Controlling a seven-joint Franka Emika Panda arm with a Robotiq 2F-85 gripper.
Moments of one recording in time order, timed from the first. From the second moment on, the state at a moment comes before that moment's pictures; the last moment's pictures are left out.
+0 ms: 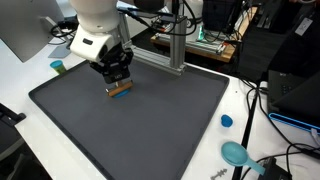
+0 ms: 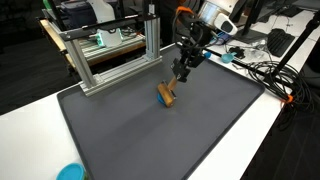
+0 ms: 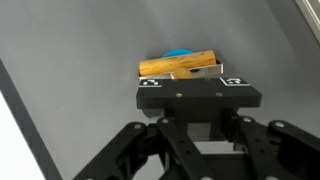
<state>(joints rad) 0.07 0.62 0.05 -1.50 -0.39 1.90 -0.77</state>
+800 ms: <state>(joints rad) 0.07 0.62 0.04 -1.51 -0.39 1.90 -0.73</state>
